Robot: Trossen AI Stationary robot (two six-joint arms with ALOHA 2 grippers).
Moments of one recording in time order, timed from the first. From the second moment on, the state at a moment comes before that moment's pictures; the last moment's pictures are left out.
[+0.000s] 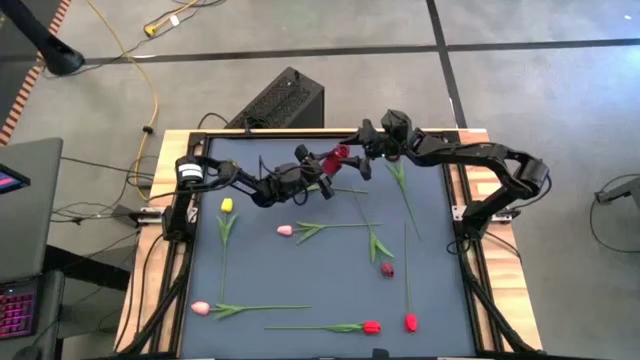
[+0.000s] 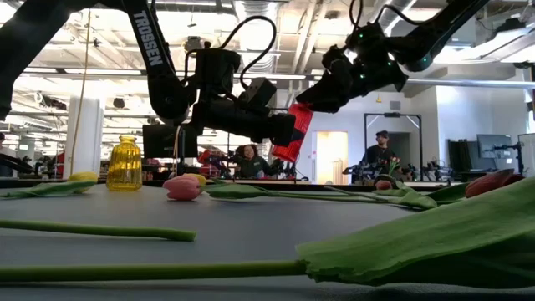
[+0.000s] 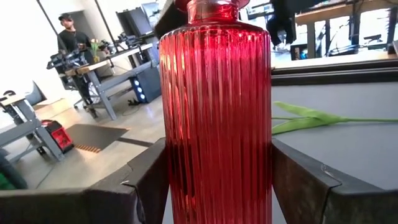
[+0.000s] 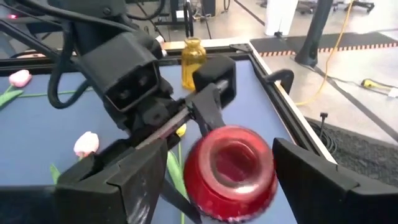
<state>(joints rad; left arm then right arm) 0.29 2.05 0.89 1.13 -0.35 0.25 -0.61 1.52 0.86 0.33 -0.49 -0.17</state>
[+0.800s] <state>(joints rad) 0.29 2.05 0.89 1.13 -0.35 0.25 -0.61 1.52 0.86 0.33 -0.47 -0.16</state>
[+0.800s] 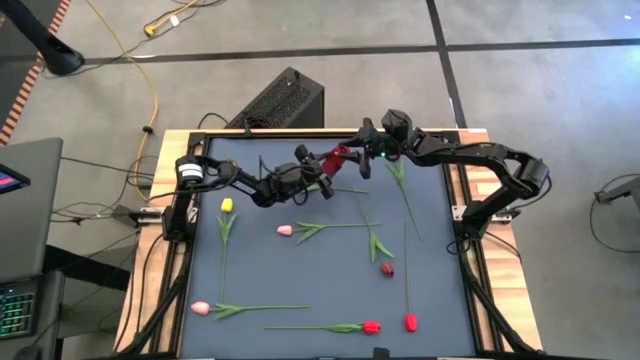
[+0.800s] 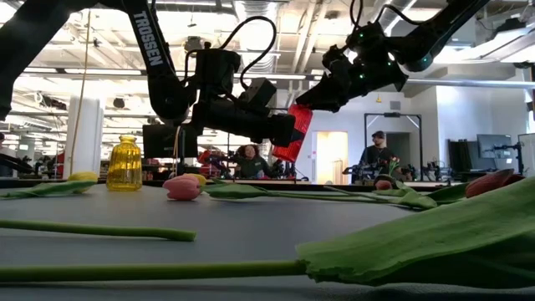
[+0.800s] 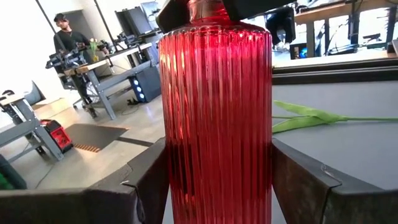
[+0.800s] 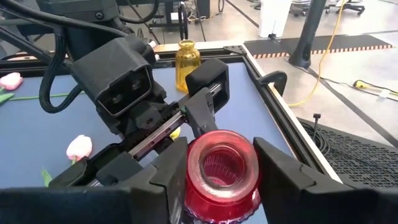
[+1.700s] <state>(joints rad) 0.25 1.59 0.89 0.19 -0.32 0.09 -0.60 1.52 0.94 0.24 -0.39 -0.17</state>
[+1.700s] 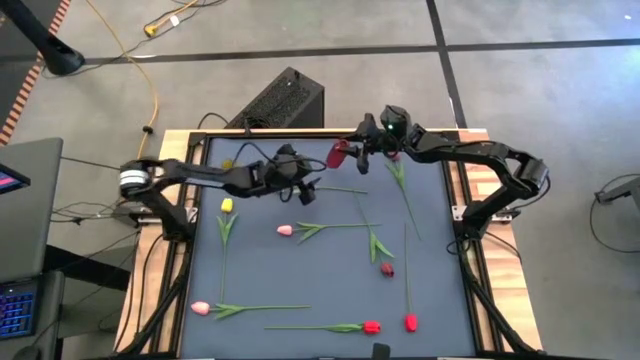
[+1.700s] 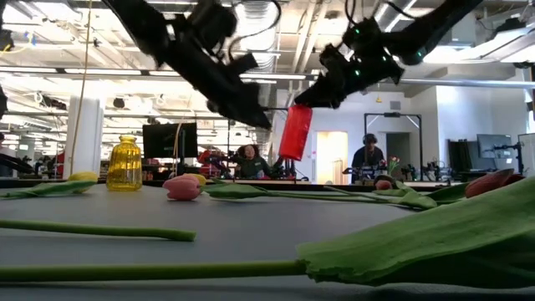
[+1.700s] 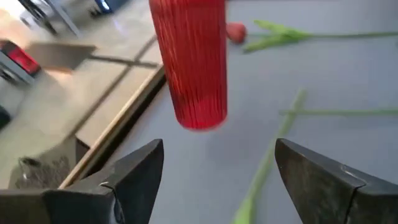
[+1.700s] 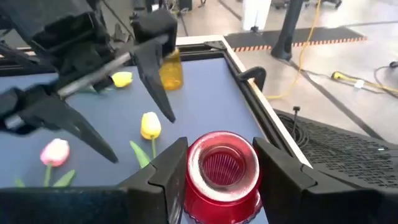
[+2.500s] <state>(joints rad) -0.08 1.31 0.63 0.23 -0.72 0.05 -0.52 1.88 1.37 -0.16 -0.31 -0.22</state>
